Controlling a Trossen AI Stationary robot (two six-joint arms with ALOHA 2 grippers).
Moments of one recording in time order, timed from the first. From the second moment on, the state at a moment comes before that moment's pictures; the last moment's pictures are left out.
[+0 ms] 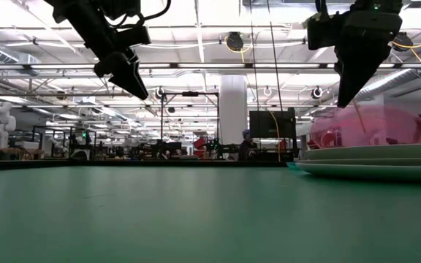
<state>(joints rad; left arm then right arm) 0.27 1.20 0.86 -0.48 -0.23 0.35 0.18 1.26 0.91 -0.92 0.18 0.59</state>
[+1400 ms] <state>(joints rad) 0.27 1.20 0.86 -0.40 -0.23 0.53 -0.43 1.36 0.91 -0.61 0.09 0.56</state>
